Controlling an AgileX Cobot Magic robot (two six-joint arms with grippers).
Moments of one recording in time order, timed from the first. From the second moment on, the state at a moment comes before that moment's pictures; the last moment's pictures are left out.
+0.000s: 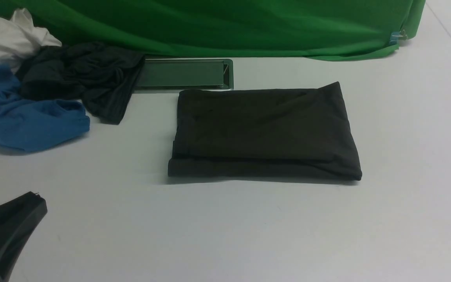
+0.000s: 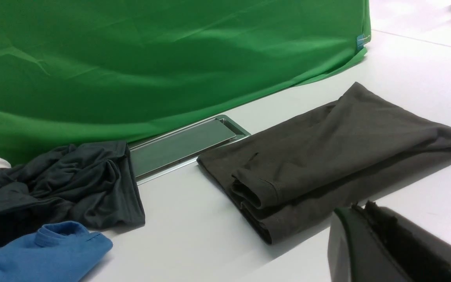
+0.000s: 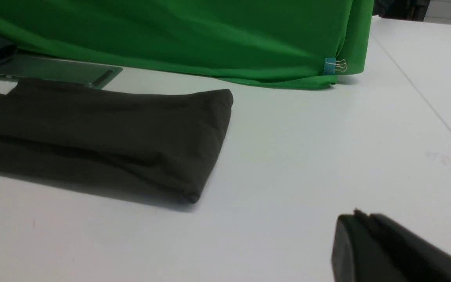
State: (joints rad) right arm 0.05 0.00 0.01 0.10 0.26 -0.13; left arm -0.25 0.20 -0.30 -0.35 0.36 0.55
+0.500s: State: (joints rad) right arm 0.05 0.00 0.01 0.10 0.26 -0.13; left arm -0.25 0.20 -0.30 -0.34 0.36 0.55
